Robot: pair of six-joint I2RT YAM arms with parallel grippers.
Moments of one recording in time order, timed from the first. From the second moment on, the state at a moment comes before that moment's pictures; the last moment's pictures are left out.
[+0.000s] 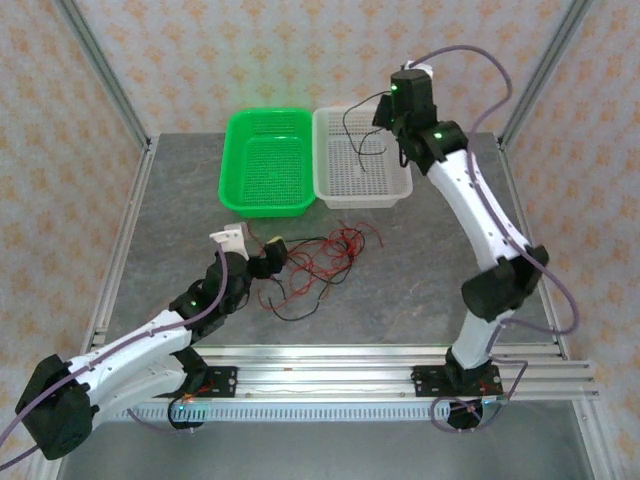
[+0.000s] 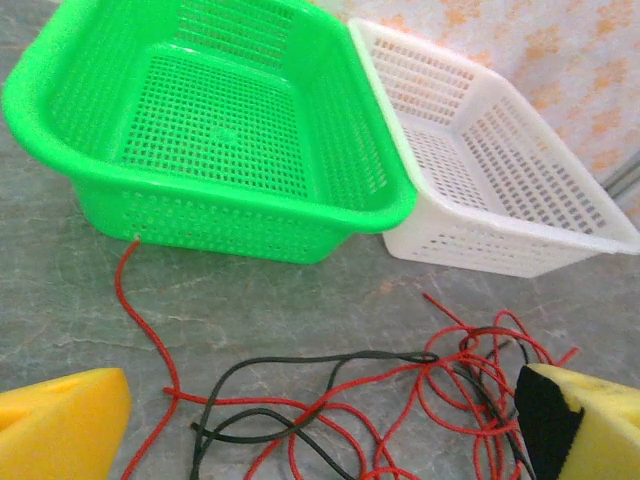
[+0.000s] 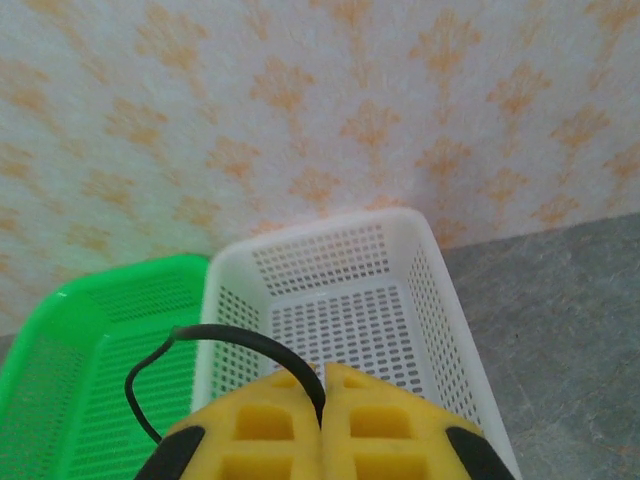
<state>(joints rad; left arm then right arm) -0.66 0.87 0.40 0.10 -0.42 -0.59 0.40 1.83 2.02 -0.66 0.34 0.40</state>
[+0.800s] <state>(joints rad) -0.65 0.81 0.46 -0.15 -0.38 -0.64 0.32 2.29 2.10 -0.61 0.27 0.53</state>
